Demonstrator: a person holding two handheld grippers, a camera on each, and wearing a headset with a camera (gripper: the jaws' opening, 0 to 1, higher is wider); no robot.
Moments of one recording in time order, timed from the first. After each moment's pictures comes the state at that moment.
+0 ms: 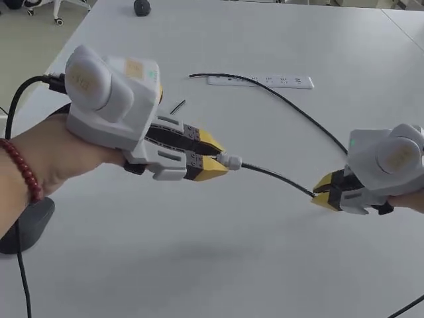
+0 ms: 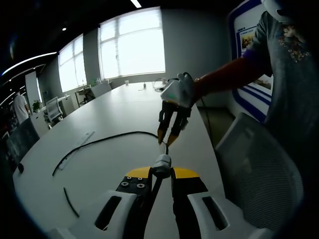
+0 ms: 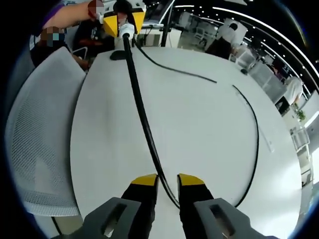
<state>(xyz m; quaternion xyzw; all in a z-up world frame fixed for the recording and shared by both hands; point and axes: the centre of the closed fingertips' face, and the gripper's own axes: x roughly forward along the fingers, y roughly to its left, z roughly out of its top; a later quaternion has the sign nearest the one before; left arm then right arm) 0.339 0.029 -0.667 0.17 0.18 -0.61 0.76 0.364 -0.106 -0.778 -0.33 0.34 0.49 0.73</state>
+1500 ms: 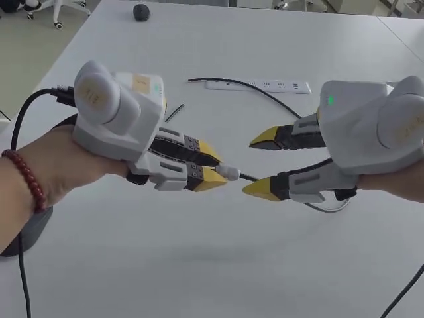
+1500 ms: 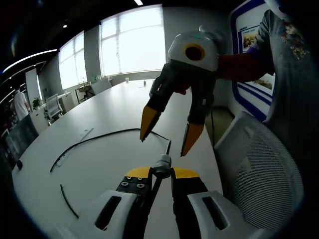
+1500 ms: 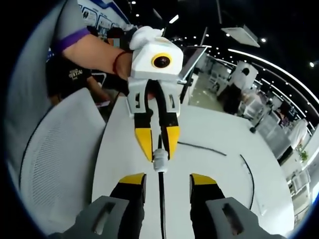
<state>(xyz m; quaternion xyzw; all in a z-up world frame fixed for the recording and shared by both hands) 0.333 0.027 -0.674 0.17 0.18 -0.60 0.76 0.332 0.019 -0.672 -0.32 0.17 0.59 0.72</state>
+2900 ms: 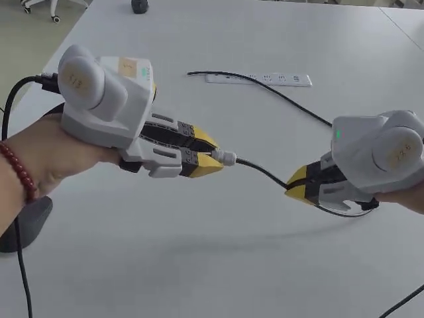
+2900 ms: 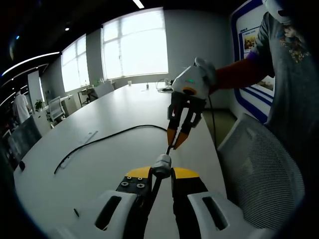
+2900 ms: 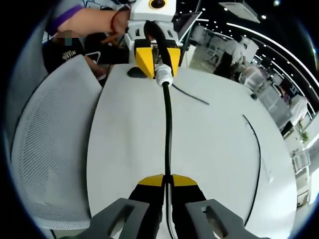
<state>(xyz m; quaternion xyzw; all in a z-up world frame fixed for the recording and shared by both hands) 0.345 0.034 -0.665 0.16 0.17 -0.60 0.77 0.346 -0.059 -0.743 -0.35 0.28 0.54 0.71</state>
